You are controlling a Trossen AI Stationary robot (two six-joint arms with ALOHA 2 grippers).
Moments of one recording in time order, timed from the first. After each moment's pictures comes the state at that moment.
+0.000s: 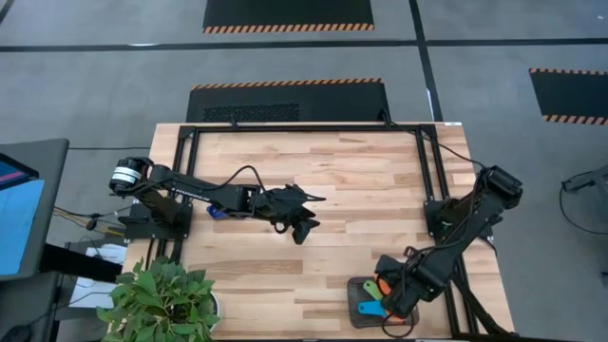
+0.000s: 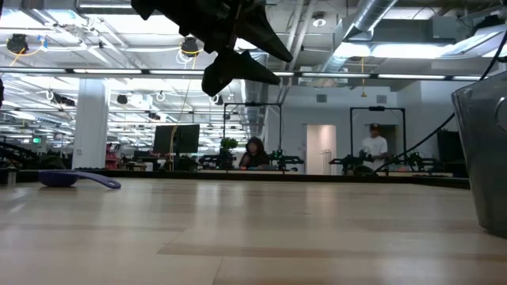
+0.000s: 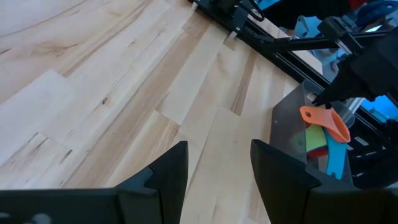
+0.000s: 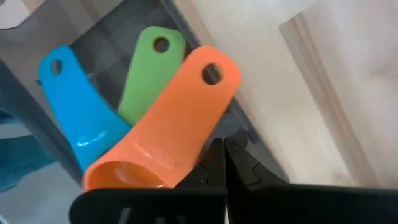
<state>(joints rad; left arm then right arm) -0.11 1.62 1.06 0.01 -0.09 -0.66 0.82 1.63 1.20 -1.05 0.08 1.38</state>
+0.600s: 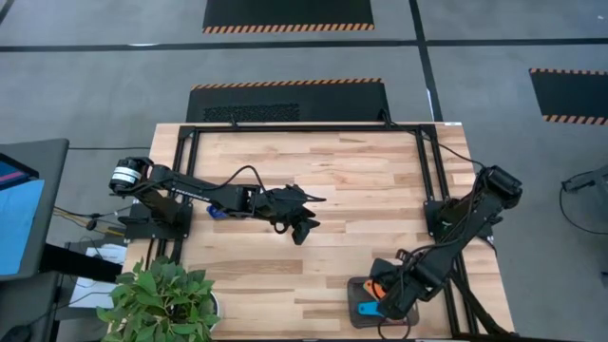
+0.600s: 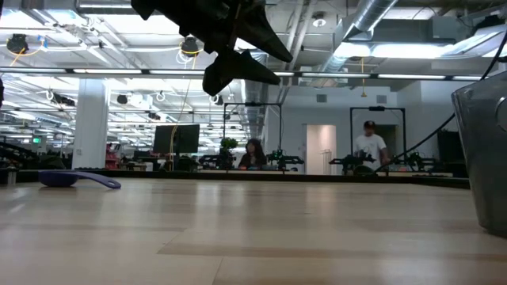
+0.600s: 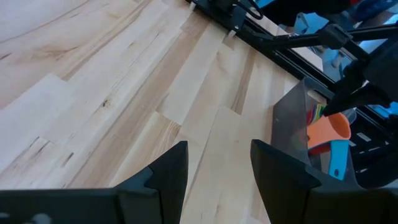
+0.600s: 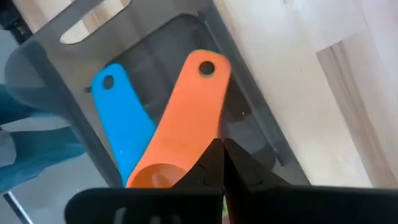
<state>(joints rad) -0.11 1.62 1.06 0.01 -0.09 -0.63 0.80 1.63 1.21 -0.93 0.08 1.31</state>
